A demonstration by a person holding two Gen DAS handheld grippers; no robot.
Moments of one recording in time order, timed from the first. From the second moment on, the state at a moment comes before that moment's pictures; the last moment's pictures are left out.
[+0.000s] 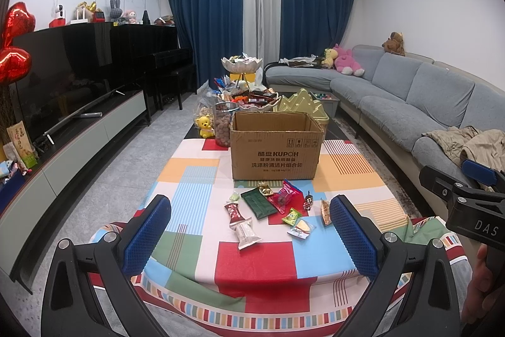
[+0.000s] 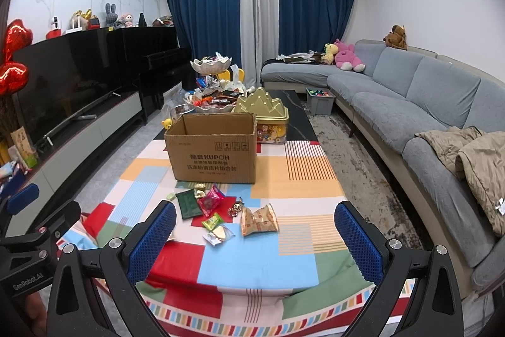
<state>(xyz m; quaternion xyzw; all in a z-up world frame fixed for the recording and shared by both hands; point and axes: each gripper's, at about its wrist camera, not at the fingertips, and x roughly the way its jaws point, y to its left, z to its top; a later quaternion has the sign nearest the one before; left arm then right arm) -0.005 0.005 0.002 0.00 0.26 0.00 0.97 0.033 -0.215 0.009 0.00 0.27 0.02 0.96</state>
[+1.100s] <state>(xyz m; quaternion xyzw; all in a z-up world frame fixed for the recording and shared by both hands) 0.041 0.005 -0.017 0.01 0.30 0.01 0.95 0.072 -0.210 -0.007 -0.01 0.30 0.02 0.95</state>
